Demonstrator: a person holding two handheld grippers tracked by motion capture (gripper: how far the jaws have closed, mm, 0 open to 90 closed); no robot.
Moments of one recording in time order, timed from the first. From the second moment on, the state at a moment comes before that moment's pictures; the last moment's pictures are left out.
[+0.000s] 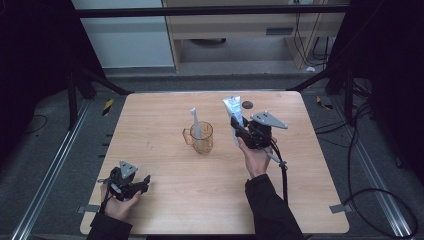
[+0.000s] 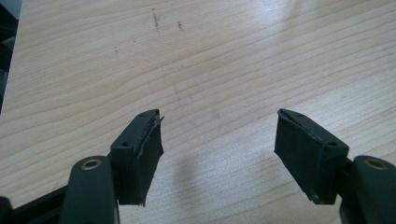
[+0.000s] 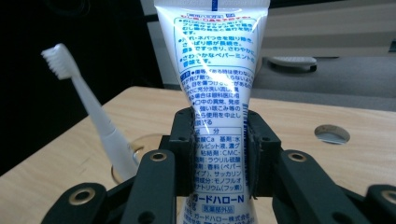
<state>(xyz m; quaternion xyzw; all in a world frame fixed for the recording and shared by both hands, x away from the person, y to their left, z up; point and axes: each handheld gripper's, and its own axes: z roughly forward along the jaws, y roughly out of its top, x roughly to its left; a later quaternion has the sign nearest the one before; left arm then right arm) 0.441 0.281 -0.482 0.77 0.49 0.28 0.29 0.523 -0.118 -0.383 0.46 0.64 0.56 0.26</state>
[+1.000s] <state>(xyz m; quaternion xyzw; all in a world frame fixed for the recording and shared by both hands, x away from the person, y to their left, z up) 0.442 0.286 -0.482 0.76 0.50 0.28 0.30 0.575 -0.065 -0.383 0.46 0.59 0.61 0.27</state>
